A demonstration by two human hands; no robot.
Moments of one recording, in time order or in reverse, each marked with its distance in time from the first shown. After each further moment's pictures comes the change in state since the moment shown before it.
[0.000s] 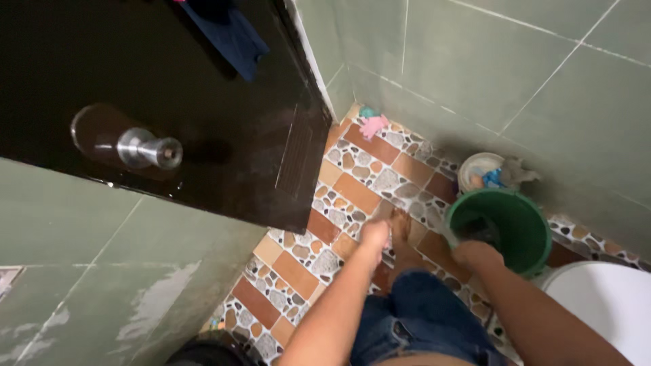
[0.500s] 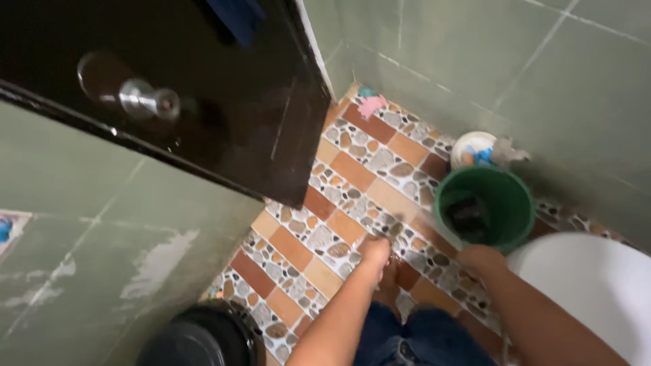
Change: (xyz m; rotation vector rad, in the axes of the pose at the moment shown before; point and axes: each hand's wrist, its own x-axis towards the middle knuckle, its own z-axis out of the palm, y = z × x) left_hand -0.113 -0.053 0.006 0.127 0.131 -0.009; right_hand -0.076 0.046 0.031 -0.099 -0.008 -0.099
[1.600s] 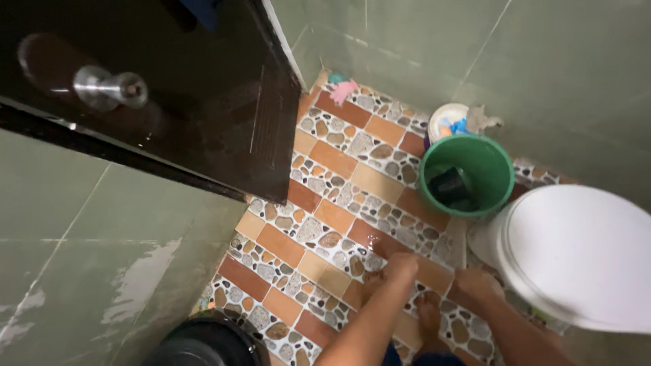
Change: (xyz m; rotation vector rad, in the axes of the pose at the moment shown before) left_hand -0.040 -0.117 0.044 0.400 -0.114 -0.125; right_hand -0.093 0.016 0.128 -0.255 0.131 -0.103
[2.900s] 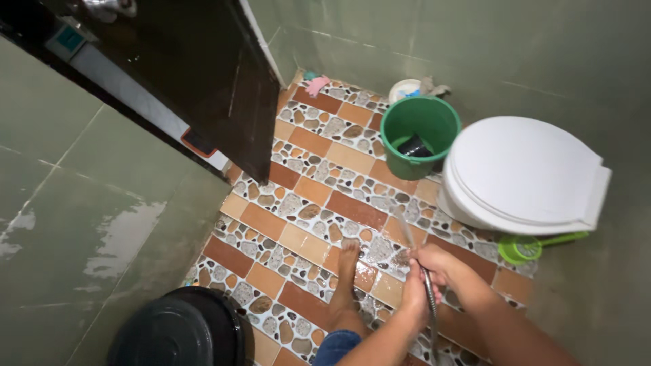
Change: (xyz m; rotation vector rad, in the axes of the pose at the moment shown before) left_hand -0.150 -0.143 0.080 -0.782 -0.538 0.019; right_hand -0.061 -0.045 0.063 1.510 -0.194 0.216
